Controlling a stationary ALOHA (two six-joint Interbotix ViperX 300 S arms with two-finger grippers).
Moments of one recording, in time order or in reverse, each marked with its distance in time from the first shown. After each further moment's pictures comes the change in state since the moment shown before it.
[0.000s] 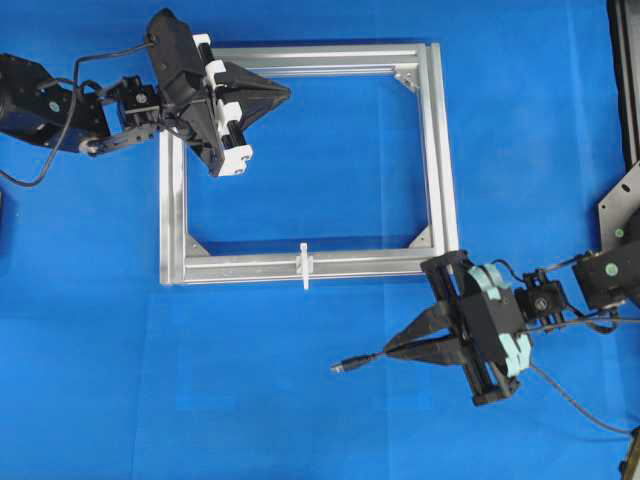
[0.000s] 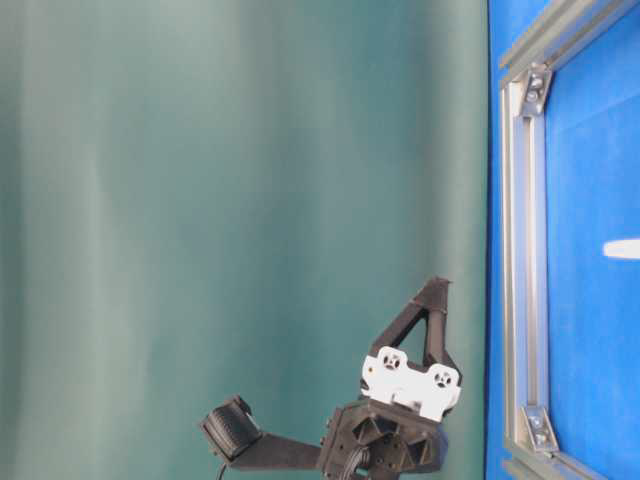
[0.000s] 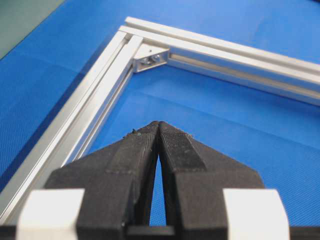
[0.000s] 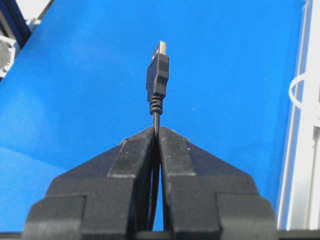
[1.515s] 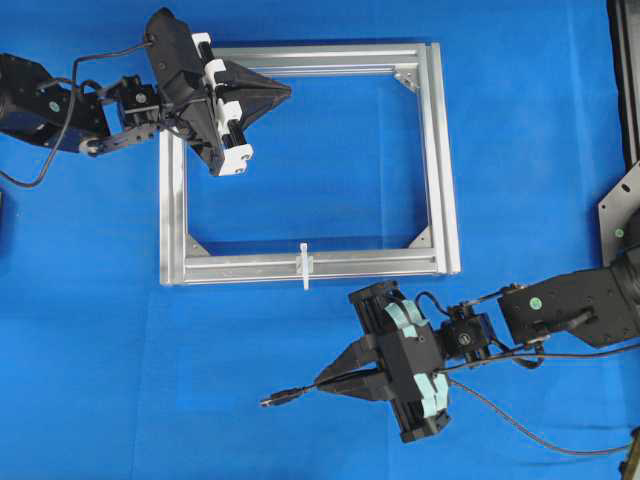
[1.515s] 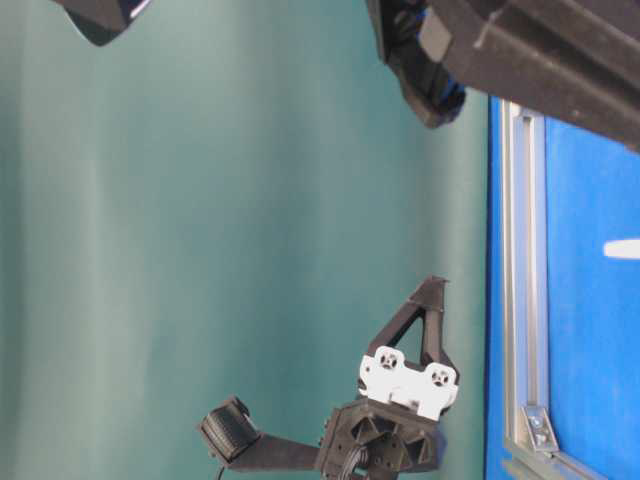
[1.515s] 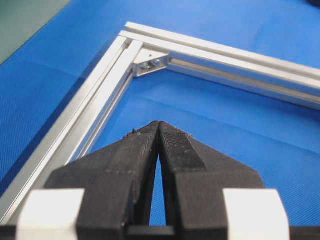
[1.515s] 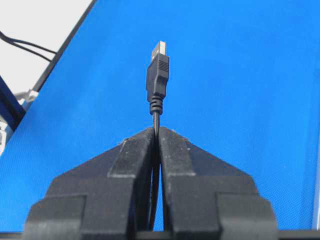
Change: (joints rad) left arm 0.000 0.000 0.000 0.000 -0.012 0.000; right arm 0.014 0.204 -0.278 -0.002 0.046 0.003
